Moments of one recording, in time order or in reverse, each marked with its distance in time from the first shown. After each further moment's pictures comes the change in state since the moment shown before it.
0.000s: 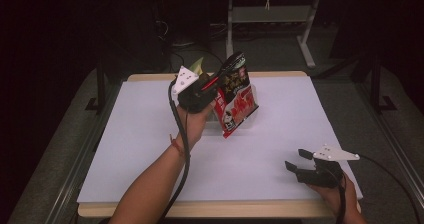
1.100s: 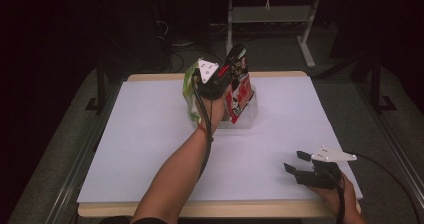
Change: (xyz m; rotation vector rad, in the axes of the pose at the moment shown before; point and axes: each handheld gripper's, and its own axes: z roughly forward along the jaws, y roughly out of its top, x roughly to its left) left arm 0.005 -0.025 0.073 -0.016 0.233 0.018; right arm 0.002 -0.002 0.003 0.025 0.014 -0.018
